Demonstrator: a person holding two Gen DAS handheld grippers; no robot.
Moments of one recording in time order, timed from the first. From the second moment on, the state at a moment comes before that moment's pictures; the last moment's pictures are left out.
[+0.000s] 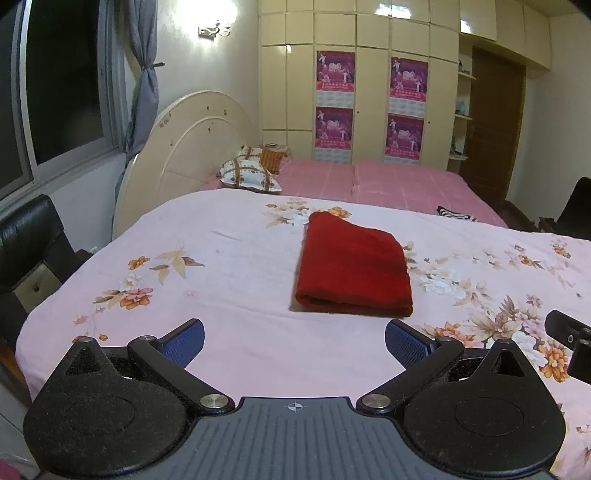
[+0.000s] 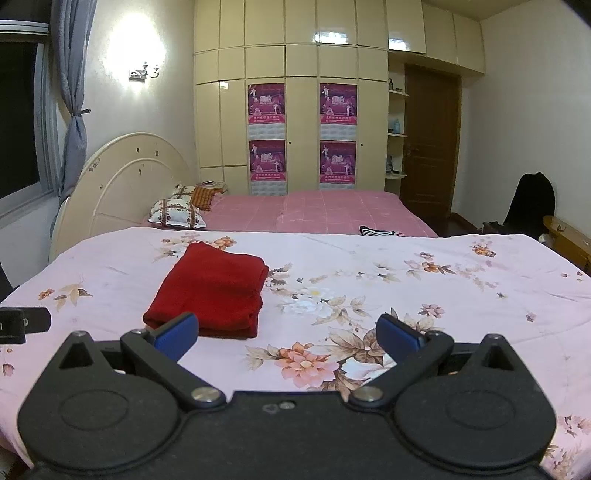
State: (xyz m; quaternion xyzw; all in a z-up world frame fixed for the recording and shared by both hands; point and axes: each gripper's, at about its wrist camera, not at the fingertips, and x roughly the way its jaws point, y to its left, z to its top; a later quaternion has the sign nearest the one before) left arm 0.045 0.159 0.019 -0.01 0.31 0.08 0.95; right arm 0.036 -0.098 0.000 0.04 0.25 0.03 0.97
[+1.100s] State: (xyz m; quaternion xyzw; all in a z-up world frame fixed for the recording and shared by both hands) left arm 0.055 0.155 0.013 -0.01 0.31 0.07 0.95; right arm 0.037 -0.089 -0.006 0.04 0.26 0.04 0.96
